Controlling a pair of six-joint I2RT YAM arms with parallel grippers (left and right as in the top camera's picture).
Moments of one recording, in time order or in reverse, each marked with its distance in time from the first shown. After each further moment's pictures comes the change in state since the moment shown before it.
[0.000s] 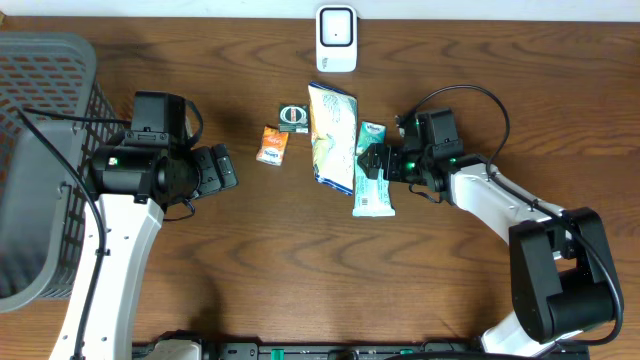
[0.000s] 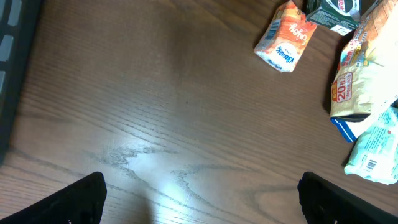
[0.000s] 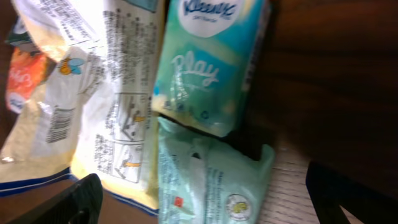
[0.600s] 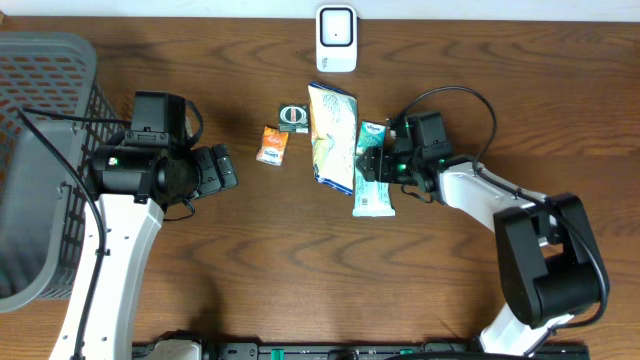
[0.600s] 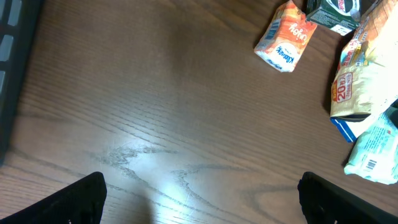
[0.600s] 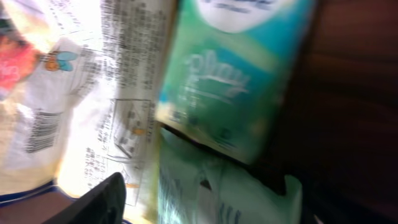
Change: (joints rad) left arm 0.000 0.000 0.000 0.000 0.000 0.000; right arm 0.031 0.090 0.013 0.080 -0.022 -0.014
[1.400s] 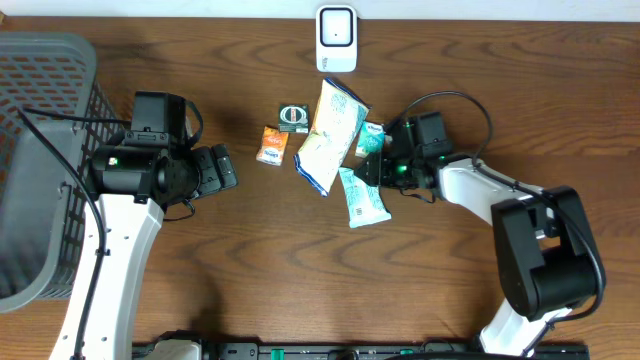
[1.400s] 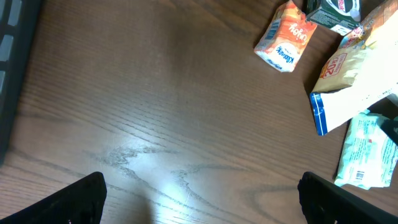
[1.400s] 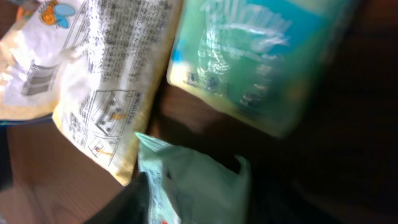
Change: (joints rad) left arm 0.000 0.000 0.000 0.000 0.000 0.000; right arm -0.026 0.020 0.014 -0.076 -0.133 0.012
